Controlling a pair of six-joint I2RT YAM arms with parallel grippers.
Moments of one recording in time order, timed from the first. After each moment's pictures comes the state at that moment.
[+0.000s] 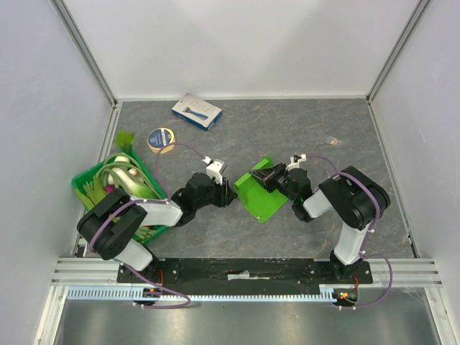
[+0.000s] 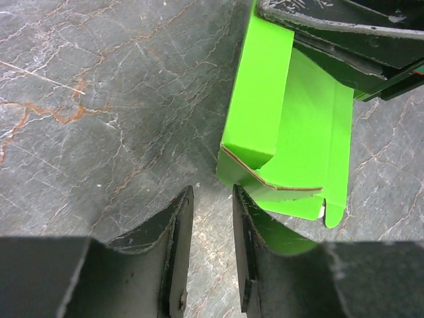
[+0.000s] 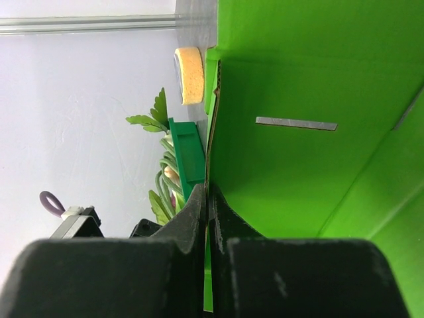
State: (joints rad) left arm -0.72 1.53 0.46 0.59 0.11 -0.39; right arm 0.53 1.82 0.44 1.17 -0.14 1.44
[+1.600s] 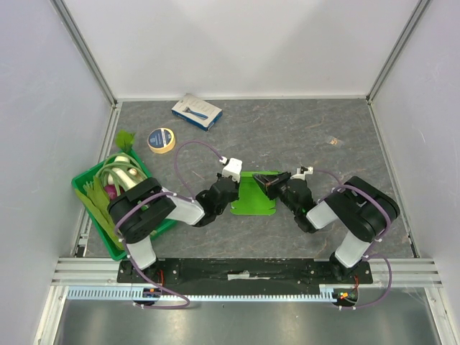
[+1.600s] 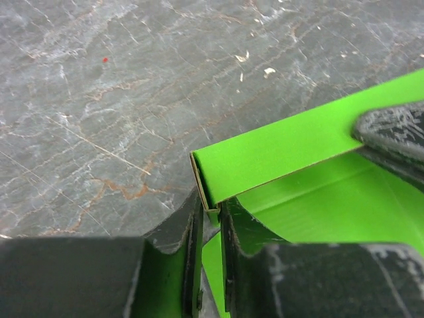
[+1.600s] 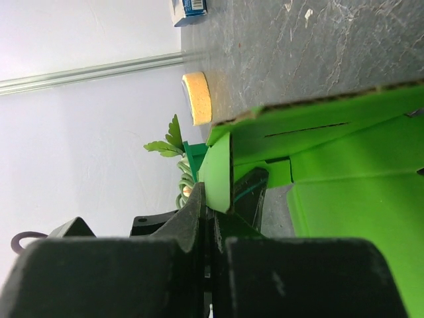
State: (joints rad) left arm -0.90 1.75 0.61 0.73 -0.45 -0.21; right arm 0.63 1.70 0.32 1.16 0.09 1.60
